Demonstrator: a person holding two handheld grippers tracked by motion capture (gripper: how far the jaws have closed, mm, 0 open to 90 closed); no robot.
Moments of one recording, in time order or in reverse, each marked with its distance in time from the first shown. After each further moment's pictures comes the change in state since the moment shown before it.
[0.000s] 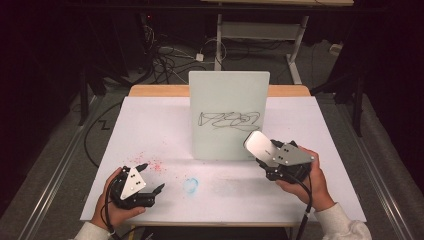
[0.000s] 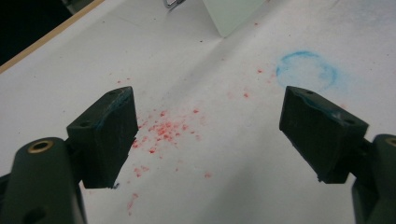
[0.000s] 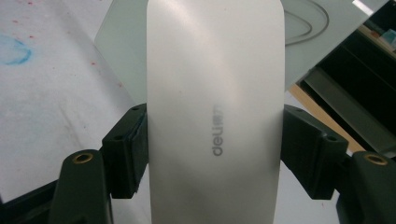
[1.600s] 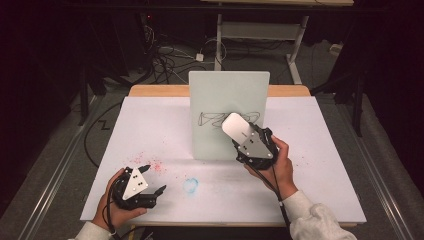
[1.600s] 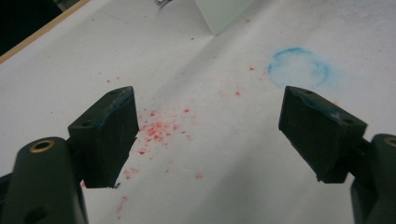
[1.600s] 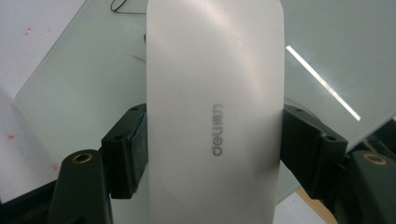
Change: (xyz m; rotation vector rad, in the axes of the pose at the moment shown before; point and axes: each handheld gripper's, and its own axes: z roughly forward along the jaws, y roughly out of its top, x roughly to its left) left arm -0.003 0.000 0.004 0.011 -0.022 0.006; right arm 0.031 0.050 0.058 -0.072 -0.271 -0.088
